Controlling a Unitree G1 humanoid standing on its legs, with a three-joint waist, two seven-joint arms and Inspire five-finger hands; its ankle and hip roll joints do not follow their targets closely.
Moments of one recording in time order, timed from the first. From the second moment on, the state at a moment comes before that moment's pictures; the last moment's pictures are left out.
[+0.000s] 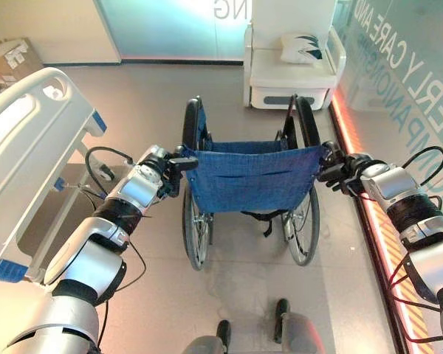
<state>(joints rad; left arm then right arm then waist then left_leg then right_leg) -0.99 0.60 -0.59 0.77 -0.15 0.57 -0.01 -0.99 -0.68 0.52 0.70 0.35 0.70 0.02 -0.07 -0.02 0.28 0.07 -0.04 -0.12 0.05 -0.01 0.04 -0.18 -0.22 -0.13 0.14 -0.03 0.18</state>
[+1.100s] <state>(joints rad) -0.90 0.65 -0.65 0.72 -0.16 0.43 -0.02 -1.01 -0.68 0.61 0.78 0.31 0.69 0.06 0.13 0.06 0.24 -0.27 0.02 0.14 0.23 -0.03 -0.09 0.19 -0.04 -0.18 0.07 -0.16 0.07</state>
